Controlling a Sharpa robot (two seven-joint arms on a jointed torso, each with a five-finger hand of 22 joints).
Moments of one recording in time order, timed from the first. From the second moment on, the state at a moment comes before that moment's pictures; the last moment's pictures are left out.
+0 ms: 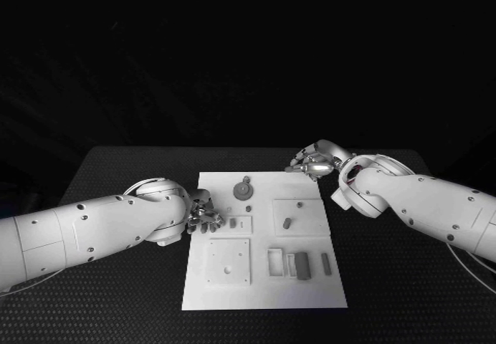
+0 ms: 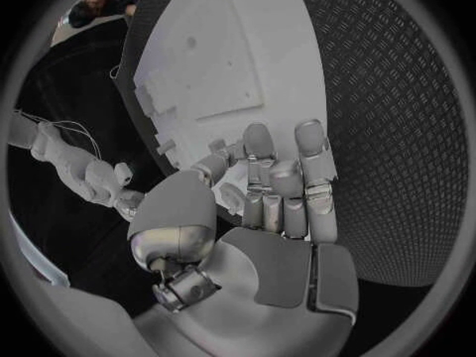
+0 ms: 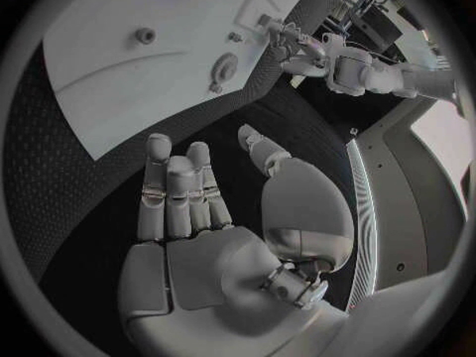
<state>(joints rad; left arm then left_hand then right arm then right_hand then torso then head) 1.33 -0.67 -0.22 1.40 -1.12 0.02 -0.52 0.83 -0.08 0.57 -0.09 0.23 1.14 0.03 0.41 0.63 1.36 -0.08 0.62 0.60 1.23 -0.18 1.40 0.62 0.01 1.37 -0.26 0.45 1.31 1.19 -0.74 0.08 1.32 -1.08 -0.31 -0.14 0.93 -0.18 0.54 -0.13 0.11 0.89 0.14 0.23 0.57 0.97 0.04 1.00 0.84 1.16 -0.07 1.32 0.89 0.25 1.08 0.03 0.75 1.31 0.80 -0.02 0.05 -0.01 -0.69</state>
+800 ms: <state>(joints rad) 1.33 -0.67 -0.22 1.40 -1.12 0.02 -0.52 0.82 -0.11 0.57 -0.04 0.16 1.14 0.03 0.42 0.63 1.36 -0.08 0.62 0.60 1.23 -0.18 1.39 0.62 0.01 1.37 -0.26 0.45 1.31 1.19 -0.74 0.08 1.32 -1.08 -0.31 -0.14 0.93 -0.18 0.54 -0.13 0.11 0.89 0.14 0.23 0.57 0.97 0.04 1.00 0.84 1.16 -0.07 1.32 0.89 0.25 1.08 0.03 0.75 1.31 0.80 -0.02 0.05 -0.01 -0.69</state>
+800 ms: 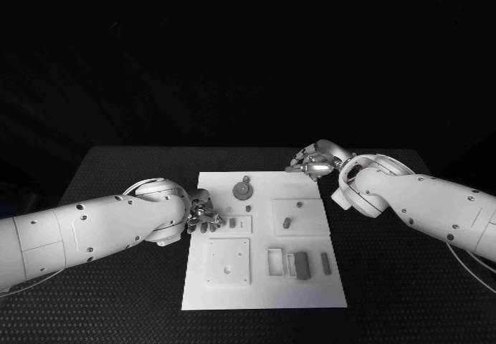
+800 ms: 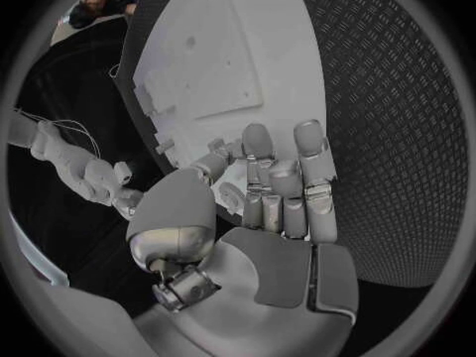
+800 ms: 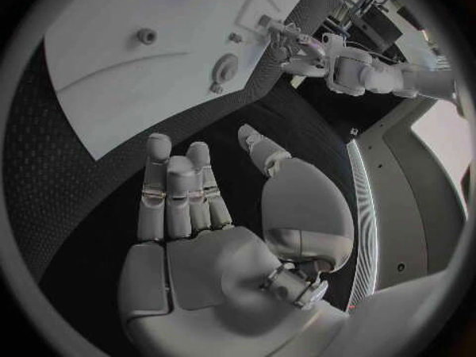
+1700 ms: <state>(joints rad) 1.33 -0.68 -0.22 1.39 -1.12 0.00 -0.52 0.80 -0.14 0.56 0.02 0.10 1.15 0.02 0.41 0.64 1.36 -0.08 0.62 0.61 1.24 -0.18 1.39 0.63 0.01 1.37 -0.26 0.45 1.31 1.18 -0.74 0.08 1.32 -1.08 -0.31 -0.14 0.93 -0.18 0.54 -0.12 0.11 0.89 0.14 0.23 0.57 0.97 0.04 1.00 0.83 1.16 -0.07 1.32 0.89 0.25 1.08 0.03 0.75 1.31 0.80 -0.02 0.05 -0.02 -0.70</state>
